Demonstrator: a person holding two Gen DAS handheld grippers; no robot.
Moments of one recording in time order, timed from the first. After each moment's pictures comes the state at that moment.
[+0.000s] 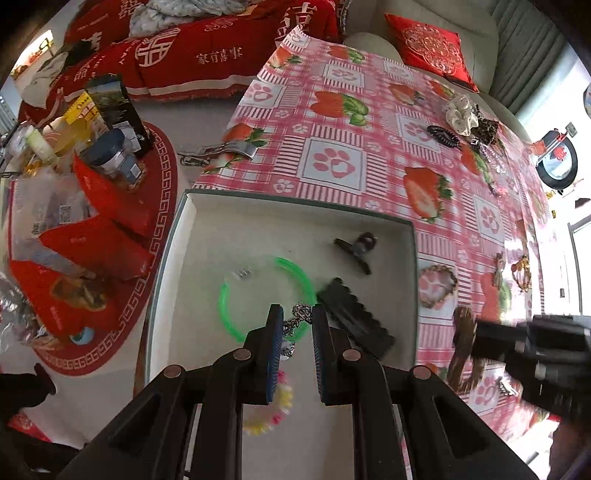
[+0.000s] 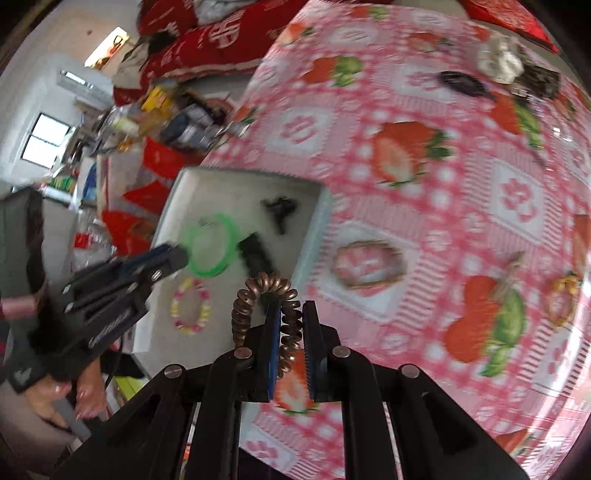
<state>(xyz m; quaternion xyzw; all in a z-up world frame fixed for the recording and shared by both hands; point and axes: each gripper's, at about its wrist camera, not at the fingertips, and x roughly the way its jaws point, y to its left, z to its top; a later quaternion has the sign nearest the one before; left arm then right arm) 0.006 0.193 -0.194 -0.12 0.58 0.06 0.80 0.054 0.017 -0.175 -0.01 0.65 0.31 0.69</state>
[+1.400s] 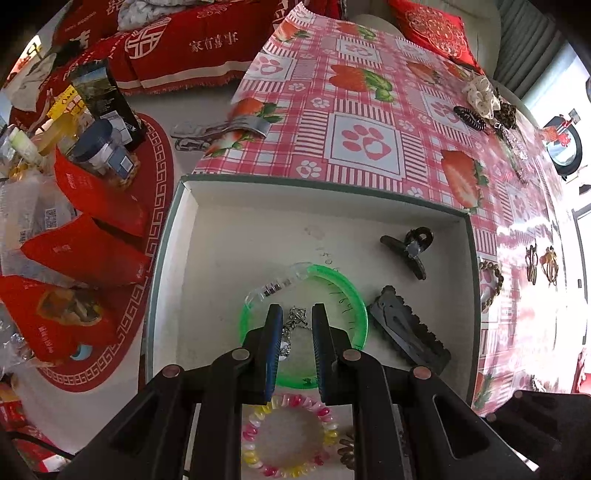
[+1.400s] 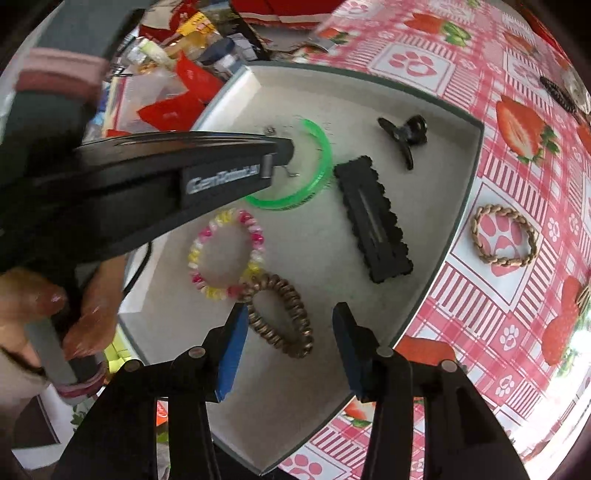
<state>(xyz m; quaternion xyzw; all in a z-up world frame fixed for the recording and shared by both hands) 0.021 0.216 -0.237 -0.11 0.60 0.06 0.79 -0.012 0.104 -0.221 -0.10 0.66 0.35 0.65</state>
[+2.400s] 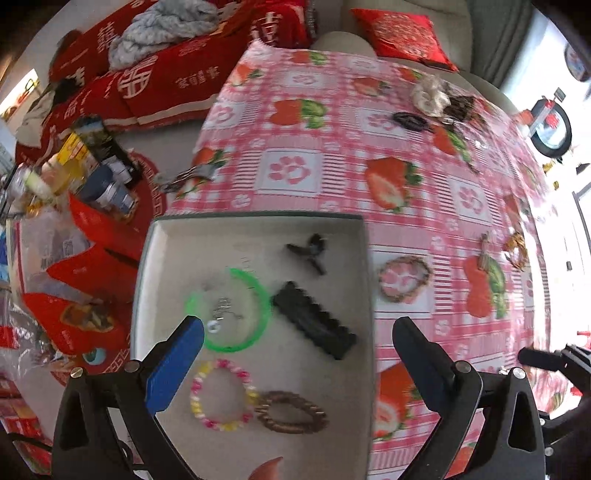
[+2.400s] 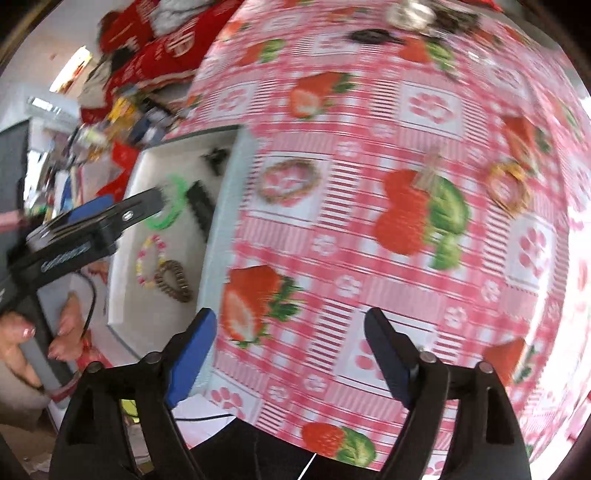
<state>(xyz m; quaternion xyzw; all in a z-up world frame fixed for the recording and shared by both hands) 0.014 0.129 -0.173 -0.05 0.58 0.05 0.81 0.010 -0.074 -0.179 0.02 0.67 0.22 0.71</state>
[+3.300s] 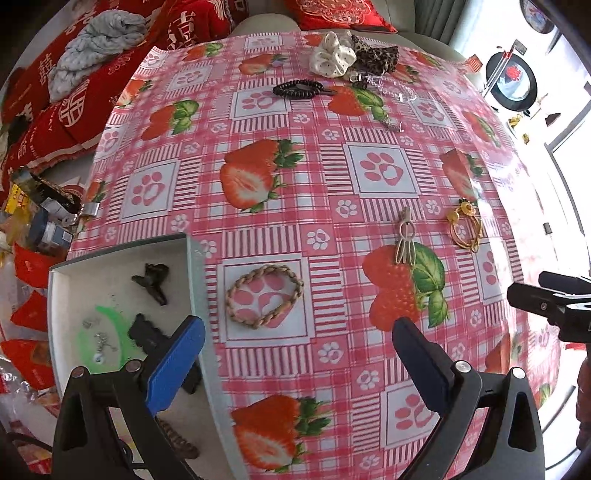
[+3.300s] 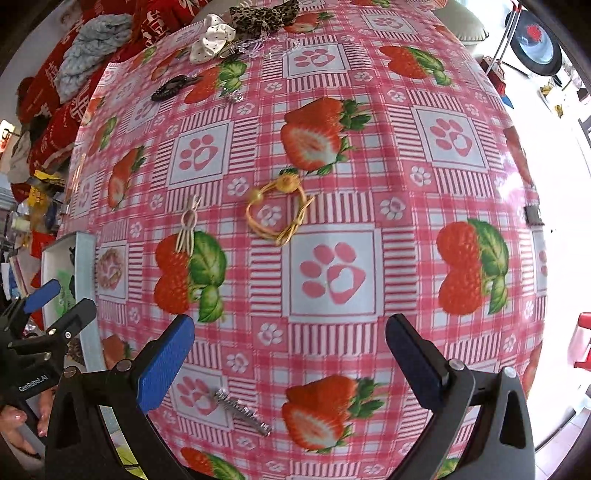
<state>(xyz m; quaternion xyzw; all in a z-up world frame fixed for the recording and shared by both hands) 0.057 0.013 -0.201 -0.01 0.60 -0.02 0.80 0.079 -0.228 -0.194 0.05 0.66 0.06 0.74</state>
